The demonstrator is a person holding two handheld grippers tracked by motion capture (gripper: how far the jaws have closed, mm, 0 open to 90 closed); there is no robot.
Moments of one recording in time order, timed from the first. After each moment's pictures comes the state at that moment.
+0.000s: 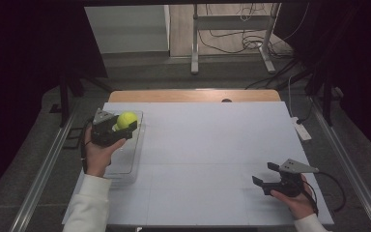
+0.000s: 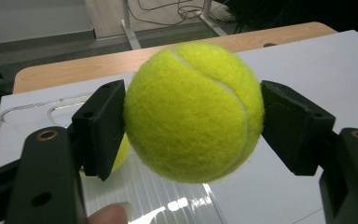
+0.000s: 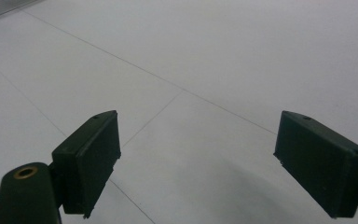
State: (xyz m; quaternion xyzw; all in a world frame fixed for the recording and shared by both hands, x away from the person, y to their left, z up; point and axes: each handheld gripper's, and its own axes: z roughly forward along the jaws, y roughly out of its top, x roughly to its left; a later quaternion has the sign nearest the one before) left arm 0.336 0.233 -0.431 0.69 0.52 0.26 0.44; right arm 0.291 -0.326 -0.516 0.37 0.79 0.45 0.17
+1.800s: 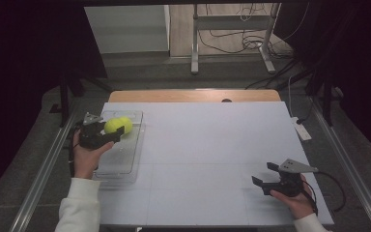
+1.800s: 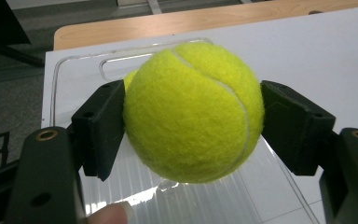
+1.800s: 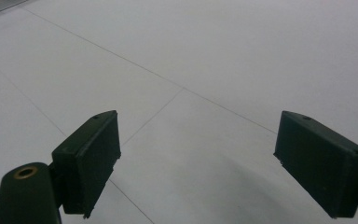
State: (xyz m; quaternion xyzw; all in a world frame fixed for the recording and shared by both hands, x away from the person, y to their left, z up) left arm 0.335 0.266 -0.446 0.69 0.57 0.24 0.37; right arm 0.292 -0.325 -0.517 0.37 0.80 0.45 0.17
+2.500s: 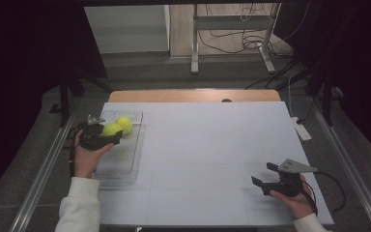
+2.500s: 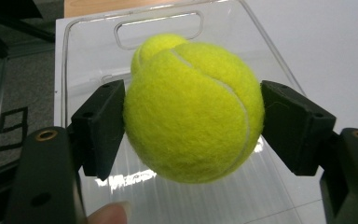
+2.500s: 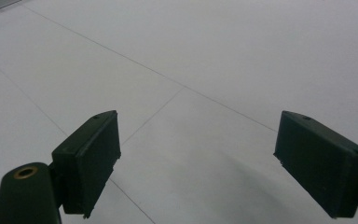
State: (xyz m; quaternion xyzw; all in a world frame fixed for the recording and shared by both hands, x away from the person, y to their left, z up) left arm 0.344 0.270 -0.463 0.70 0.59 0.23 0.32; right arm 0.292 -0.324 -0.518 0.37 0.80 0.45 0.17
